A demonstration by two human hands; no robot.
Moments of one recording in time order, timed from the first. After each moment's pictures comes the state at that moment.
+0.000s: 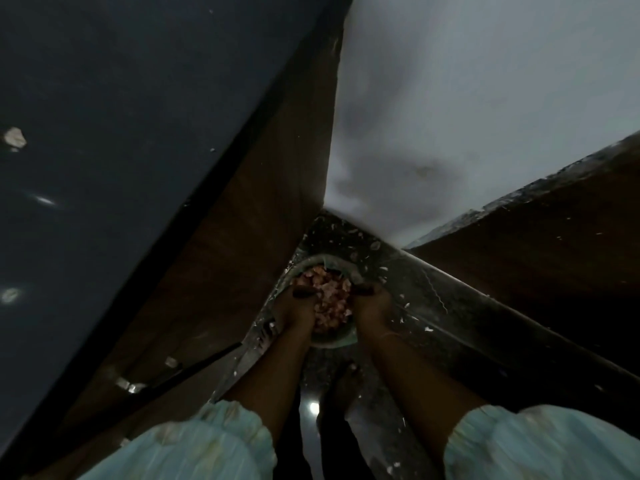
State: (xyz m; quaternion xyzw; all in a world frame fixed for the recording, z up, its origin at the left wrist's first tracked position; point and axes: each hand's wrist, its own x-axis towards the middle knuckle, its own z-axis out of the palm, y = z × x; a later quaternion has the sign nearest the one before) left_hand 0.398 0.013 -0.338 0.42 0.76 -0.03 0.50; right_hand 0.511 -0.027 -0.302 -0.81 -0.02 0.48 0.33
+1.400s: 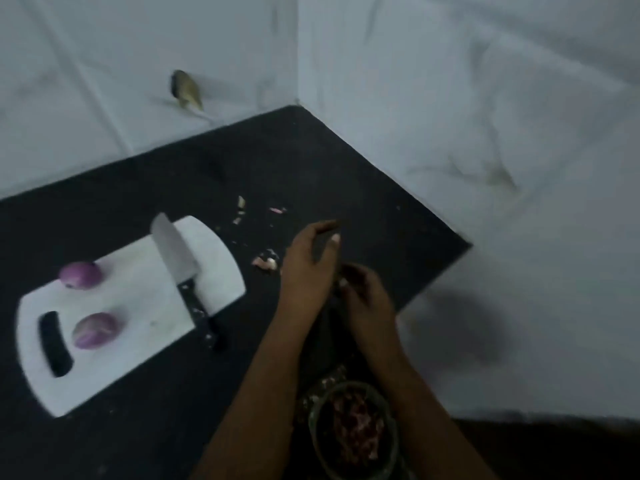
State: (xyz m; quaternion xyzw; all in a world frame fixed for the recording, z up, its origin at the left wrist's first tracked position) left_hand 0.262 0.155 0.019 0.48 0.61 0.51 0.36; right_hand 0.375 0.129 -0.025 -0.59 -0.55 0.41 0.42
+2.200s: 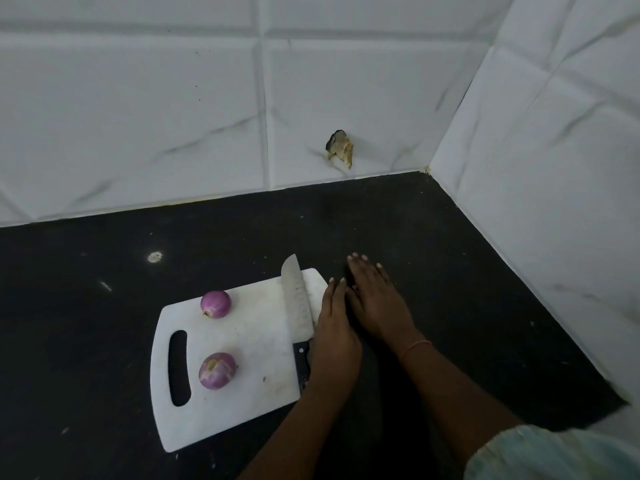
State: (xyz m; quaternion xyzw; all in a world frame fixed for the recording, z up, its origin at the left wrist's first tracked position) left_hand 0.137 0.178 -0.041 0.44 0.78 0.39 0.23; right_hand 0.211 0.289 -0.052 -0.39 -0.91 0.11 0.08
